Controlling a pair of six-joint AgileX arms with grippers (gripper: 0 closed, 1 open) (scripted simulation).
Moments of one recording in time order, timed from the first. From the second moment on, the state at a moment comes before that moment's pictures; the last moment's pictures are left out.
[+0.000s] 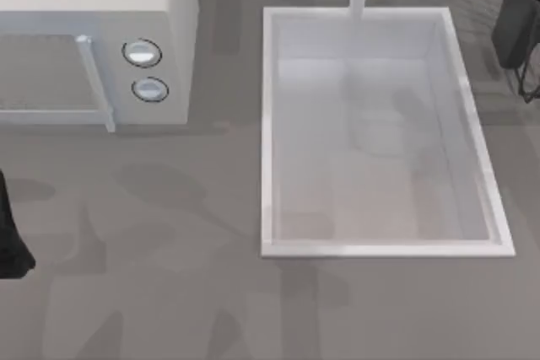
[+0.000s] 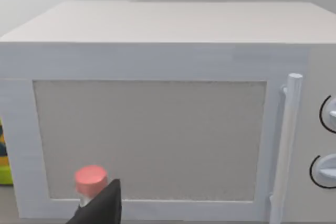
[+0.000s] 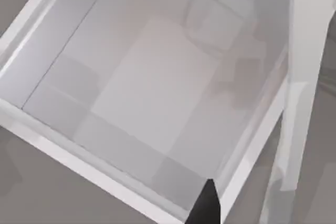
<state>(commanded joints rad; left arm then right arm) 0.00 0.00 0.00 0.00 0.00 0.00 0.11 1.32 1.35 -1.01 -0.25 -0.32</state>
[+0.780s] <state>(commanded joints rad) 0.00 0.00 0.00 0.00 0.00 0.00 -0.63 0.99 1.15 -0.15 -0.61 0.01</state>
